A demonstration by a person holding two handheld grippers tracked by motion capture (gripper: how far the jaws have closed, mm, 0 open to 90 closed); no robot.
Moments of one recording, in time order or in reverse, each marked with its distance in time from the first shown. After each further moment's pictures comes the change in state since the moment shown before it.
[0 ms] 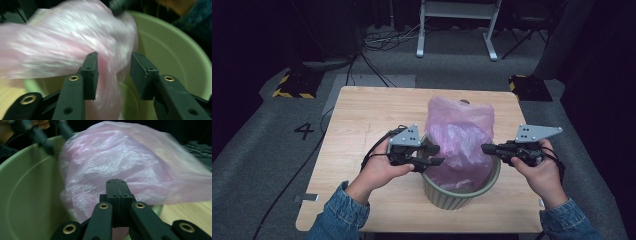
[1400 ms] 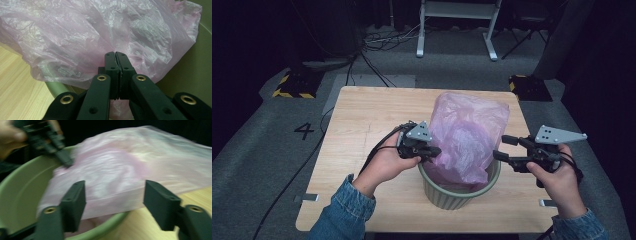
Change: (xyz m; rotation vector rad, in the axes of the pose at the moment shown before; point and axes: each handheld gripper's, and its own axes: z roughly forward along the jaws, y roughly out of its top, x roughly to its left) left arm 0.010 0.009 0.022 0.267 0.074 0.032; right arm -0.003 -0.008 -0.032 -0.095 -0.128 0.124
